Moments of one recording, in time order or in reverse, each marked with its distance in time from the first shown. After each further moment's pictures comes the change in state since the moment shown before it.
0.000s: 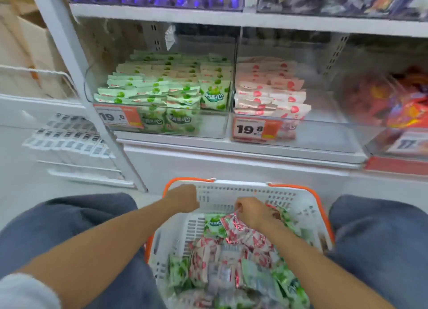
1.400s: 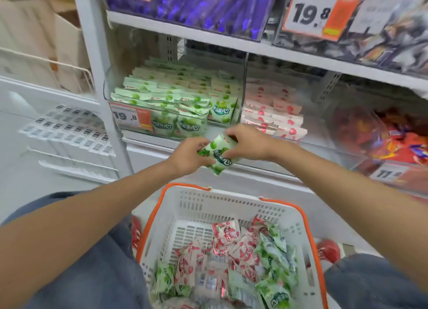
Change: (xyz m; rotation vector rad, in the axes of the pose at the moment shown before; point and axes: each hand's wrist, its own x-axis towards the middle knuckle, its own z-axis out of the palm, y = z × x) left_hand -0.034 0.017 -0.107 -0.813 0.421 0.371; right_hand -0.019 -0.145 -0.208 -0.175 0.044 -0.396
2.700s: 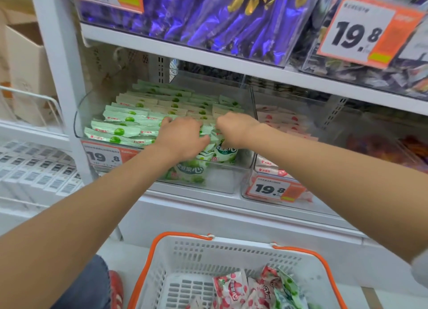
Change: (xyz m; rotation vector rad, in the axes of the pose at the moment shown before) left_hand 0.117 0.017 -0.074 0.868 0.166 0.012; right_hand 0.153 0.016 -0.039 -0.670 0.041 0.067
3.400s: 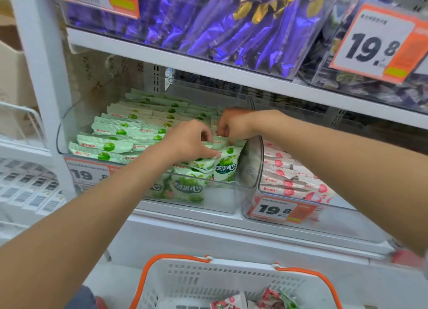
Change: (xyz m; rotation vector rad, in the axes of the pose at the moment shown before) left_hand 0.041 -0.009 0.006 -0.370 -0.036 0.055; right_hand 0.038 0.035 -0.018 0.188 -0.147 0.024
